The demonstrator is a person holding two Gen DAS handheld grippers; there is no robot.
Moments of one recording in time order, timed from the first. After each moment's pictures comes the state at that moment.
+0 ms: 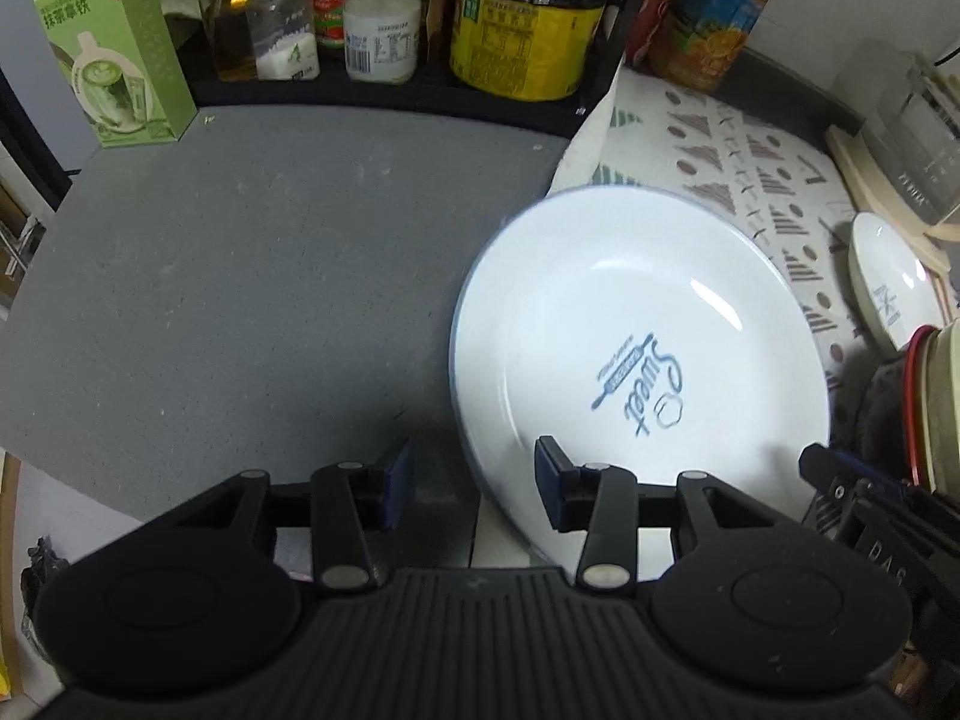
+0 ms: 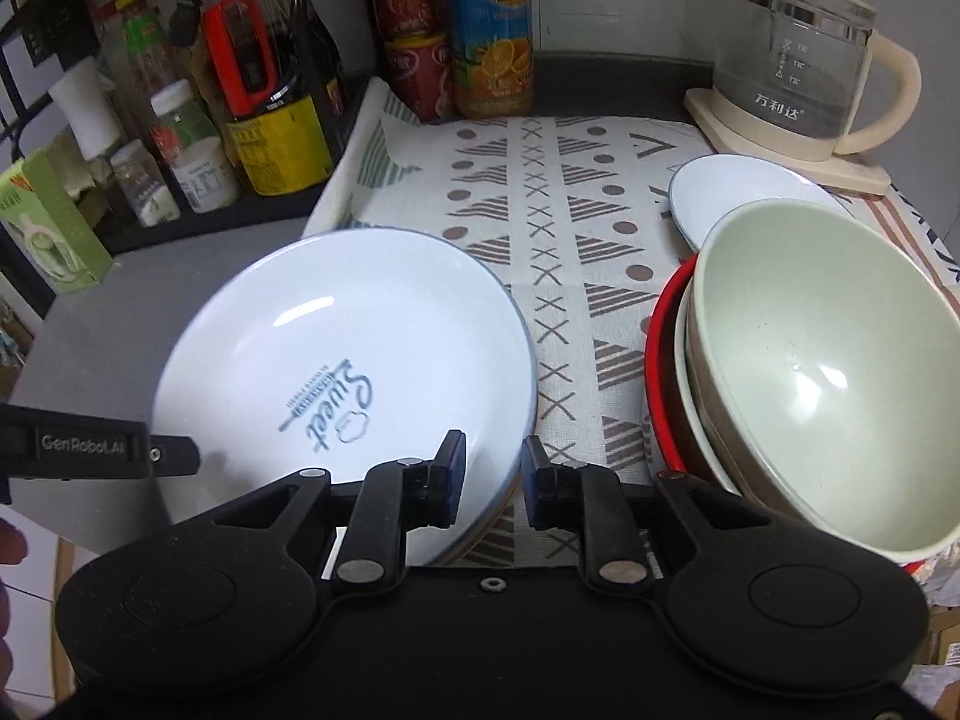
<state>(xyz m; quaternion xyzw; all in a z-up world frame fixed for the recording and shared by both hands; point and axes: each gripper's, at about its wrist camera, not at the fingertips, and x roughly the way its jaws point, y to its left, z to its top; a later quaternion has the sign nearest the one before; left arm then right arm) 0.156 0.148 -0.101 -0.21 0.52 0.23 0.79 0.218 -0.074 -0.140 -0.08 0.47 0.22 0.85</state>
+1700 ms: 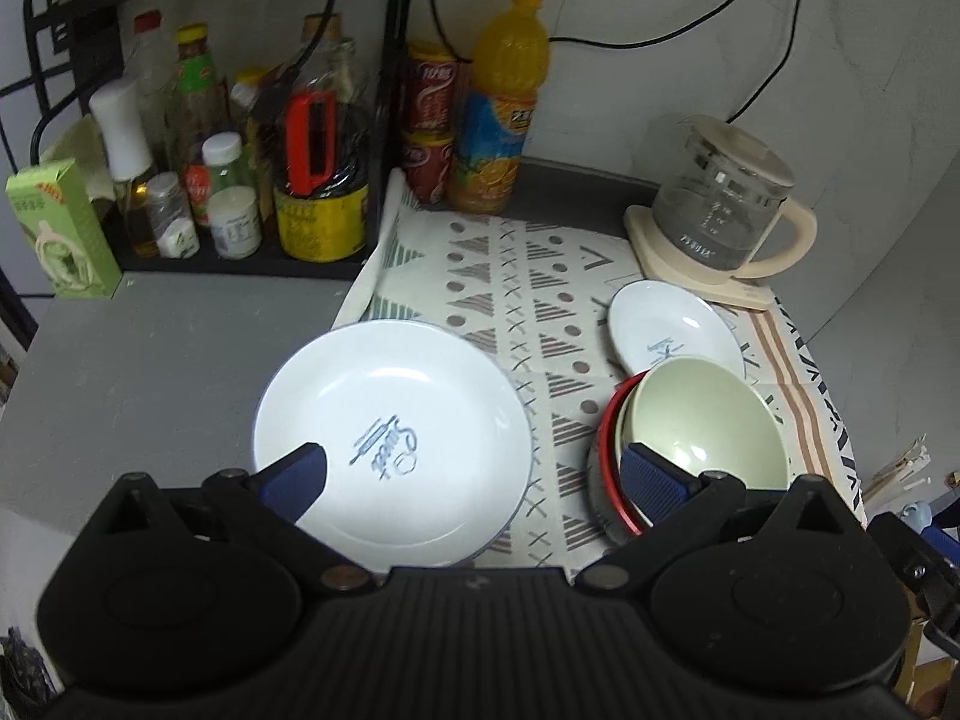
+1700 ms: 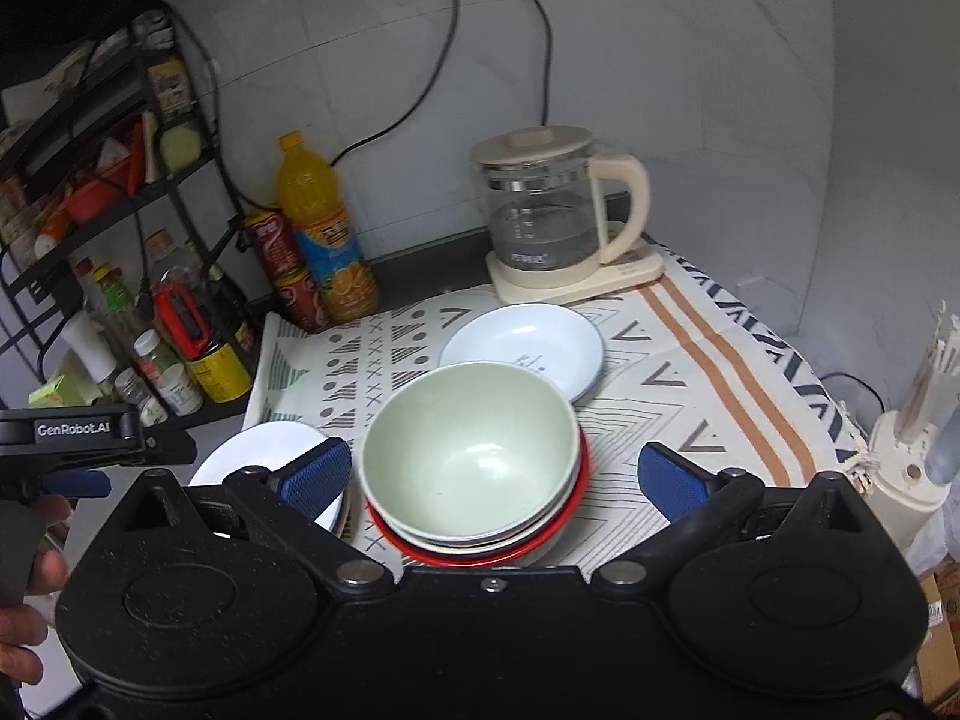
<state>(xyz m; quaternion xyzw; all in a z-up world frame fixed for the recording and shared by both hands) 0.159 0.025 0.021 -0.17 0.43 0.16 0.87 0.189 -0.265 -0.018 0.04 0.37 0.15 0.92</state>
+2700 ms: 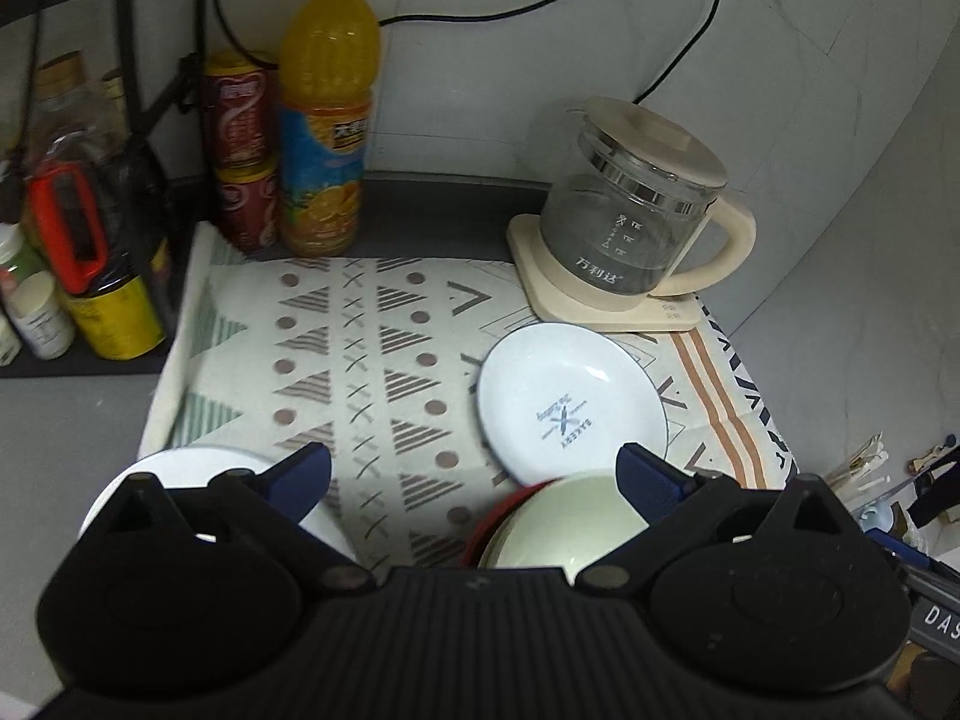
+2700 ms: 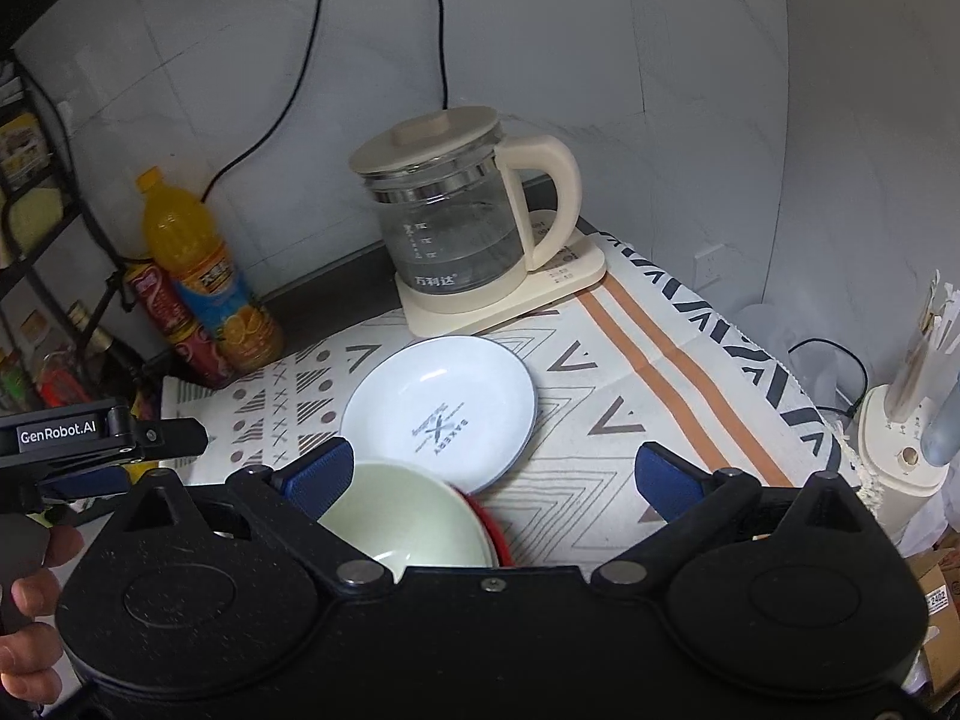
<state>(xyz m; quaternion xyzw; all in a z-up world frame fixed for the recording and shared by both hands) 0.305 -0.001 -0.006 -0.17 0.44 0.06 0.88 0.310 -0.281 -0.049 0.07 0.41 0.09 0.91</state>
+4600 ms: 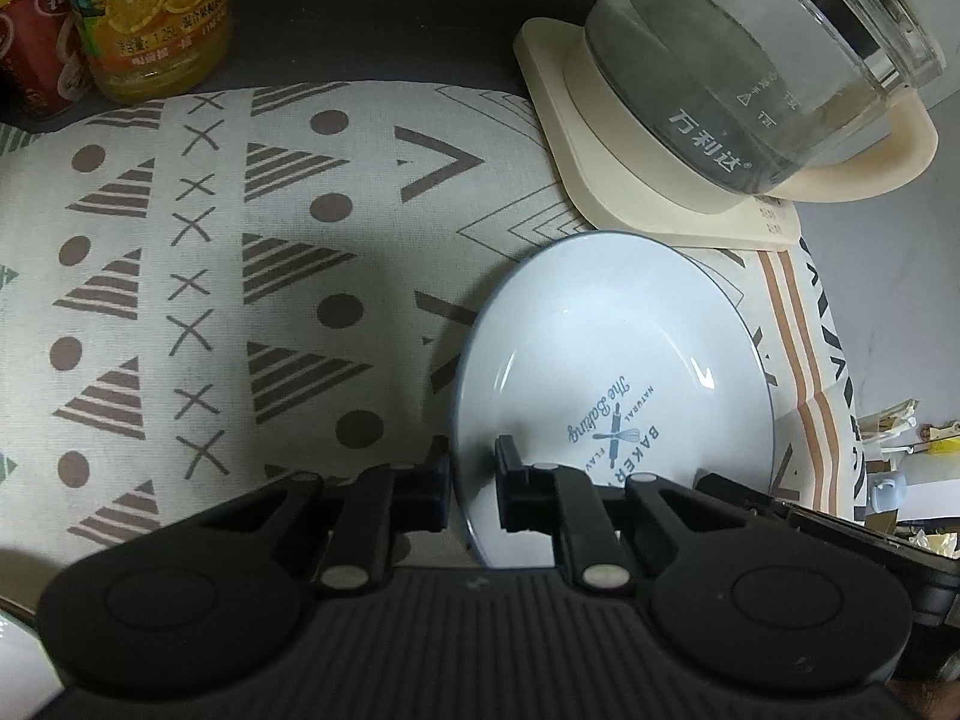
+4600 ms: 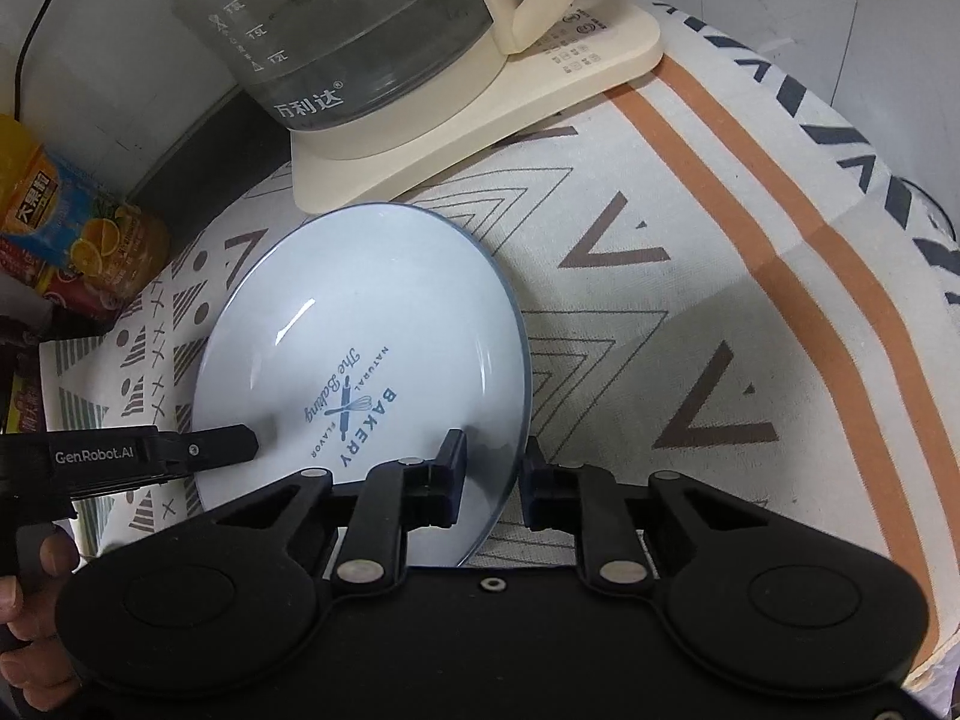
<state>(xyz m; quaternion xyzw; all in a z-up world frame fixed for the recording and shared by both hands) 0.461 0.013 -0.163 -0.22 0.59 0.01 0.78 0.460 -0.259 -0.194 0.09 0.58 0.11 0.80</state>
